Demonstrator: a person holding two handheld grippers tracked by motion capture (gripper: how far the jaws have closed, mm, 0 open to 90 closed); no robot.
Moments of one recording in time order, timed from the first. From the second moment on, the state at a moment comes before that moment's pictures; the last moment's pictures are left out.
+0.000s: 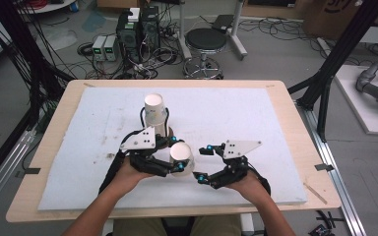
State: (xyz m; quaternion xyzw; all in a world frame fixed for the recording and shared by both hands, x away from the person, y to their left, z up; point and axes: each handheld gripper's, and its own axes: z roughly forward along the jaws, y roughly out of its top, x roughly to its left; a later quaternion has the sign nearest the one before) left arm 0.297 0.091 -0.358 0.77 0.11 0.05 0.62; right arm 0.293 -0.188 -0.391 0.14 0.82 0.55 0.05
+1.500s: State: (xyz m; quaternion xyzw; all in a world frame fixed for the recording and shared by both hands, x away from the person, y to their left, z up) left arm 0.295 0.092 -0.359 0.79 0.12 0.02 0.59; right arm 0.299 -0.185 -0.385 0.09 0.86 0.50 0.03
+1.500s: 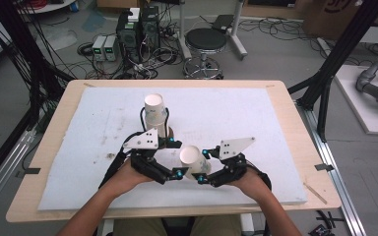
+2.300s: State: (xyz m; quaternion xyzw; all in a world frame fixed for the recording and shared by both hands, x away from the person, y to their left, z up) left arm 0.301 0.089 -0.342 0.84 0.09 0.01 0.53; right arm 0.306 -0.165 -0.353 0.04 0.92 0.39 0.03
